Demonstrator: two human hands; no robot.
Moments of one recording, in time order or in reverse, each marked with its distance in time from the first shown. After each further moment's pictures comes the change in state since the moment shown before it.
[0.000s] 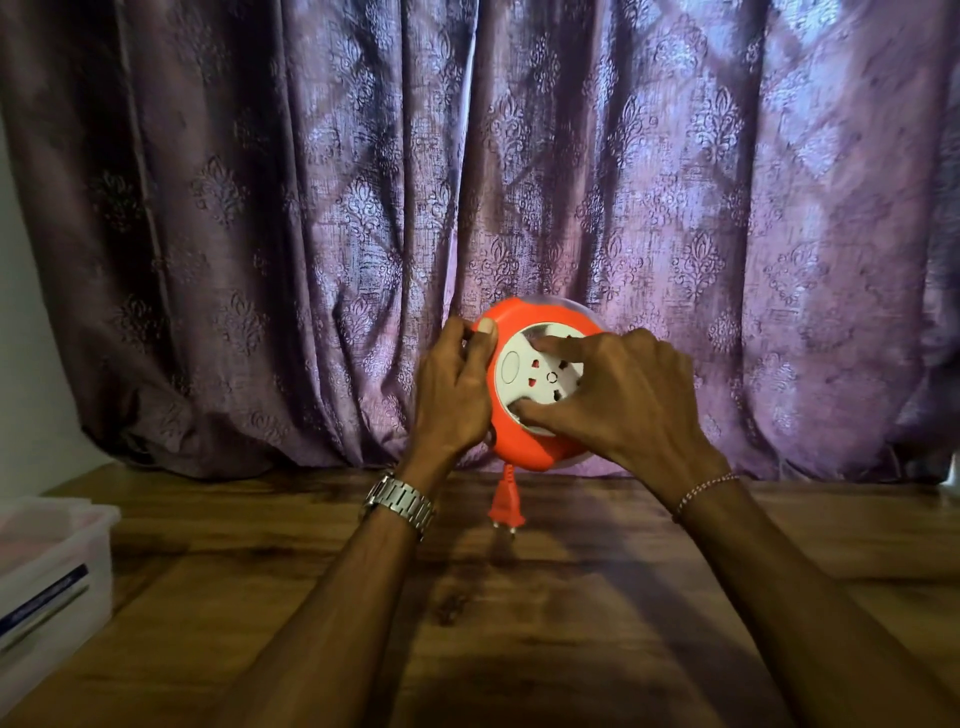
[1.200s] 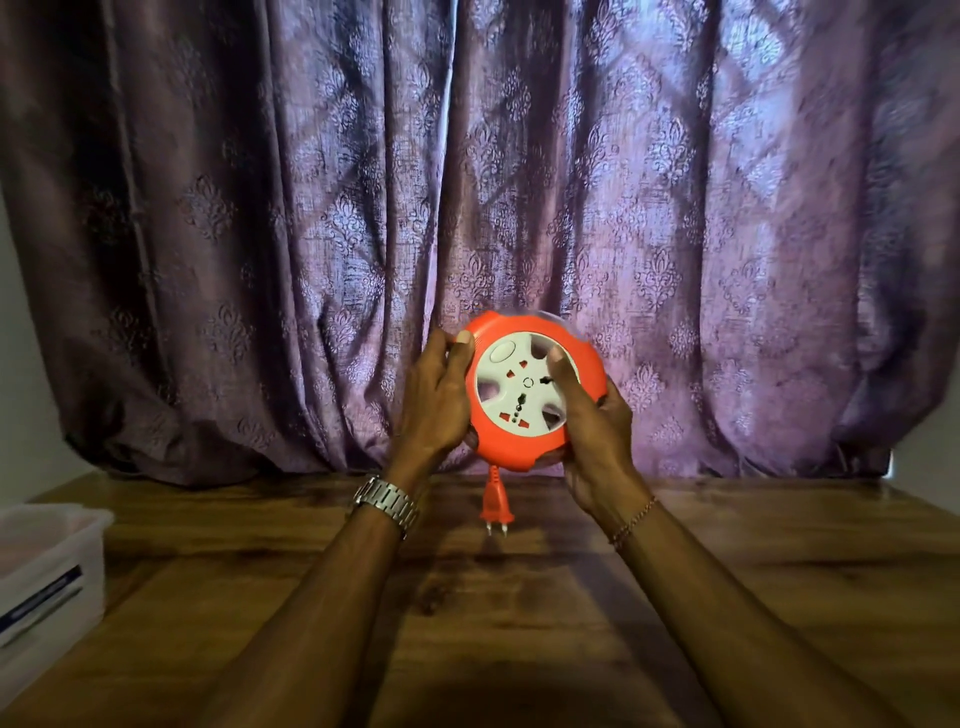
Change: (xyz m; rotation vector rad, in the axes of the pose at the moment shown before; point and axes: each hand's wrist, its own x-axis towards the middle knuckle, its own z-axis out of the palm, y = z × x) left_hand -0.011 0.021 -0.004 -0.053 -0.080 -0.129; right_hand -0.023 0.000 0.039 1.509 0.094 0.903
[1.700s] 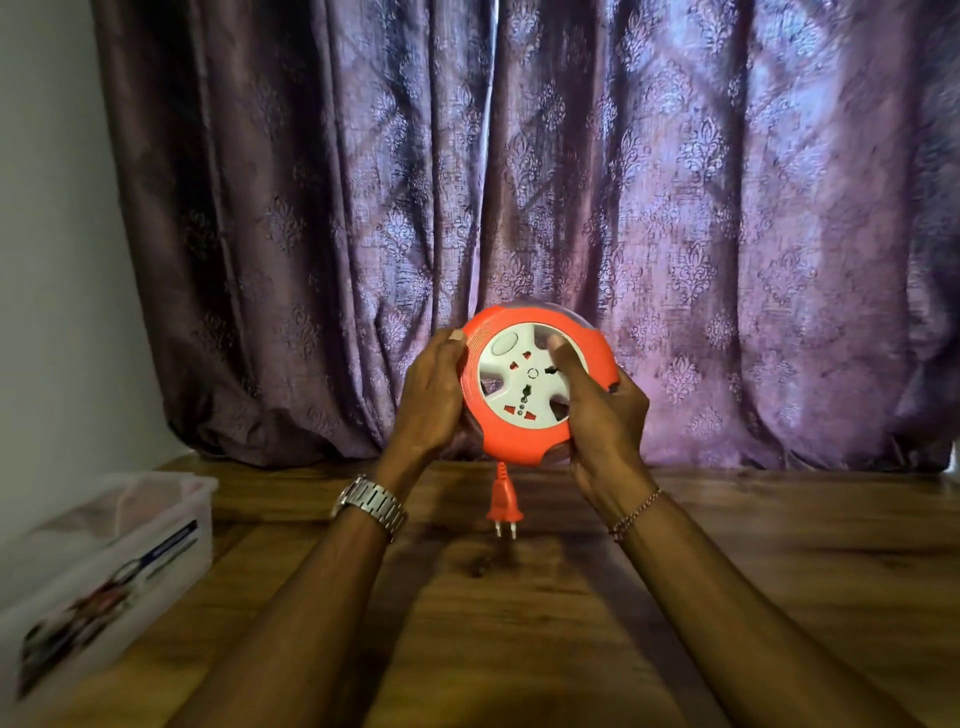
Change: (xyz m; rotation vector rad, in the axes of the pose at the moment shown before) left_hand -0.031 0.037 -0.056 0.062 -0.007 0.002; right_hand -0.046 -0.014 0.028 0.027 0.060 -0.003
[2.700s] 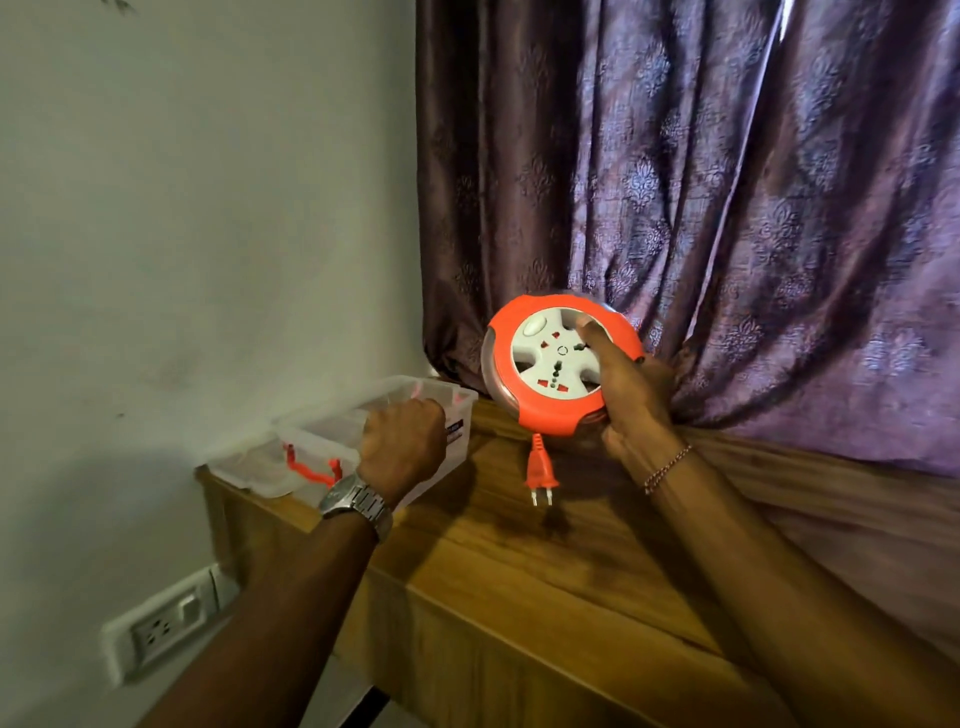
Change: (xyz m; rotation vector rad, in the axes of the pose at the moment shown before) left_hand -0.116 -0.043 -0.254 1.742 -0.142 -0.217; right_hand -0.126 0.051 0.130 0.114 -0.325 0.315
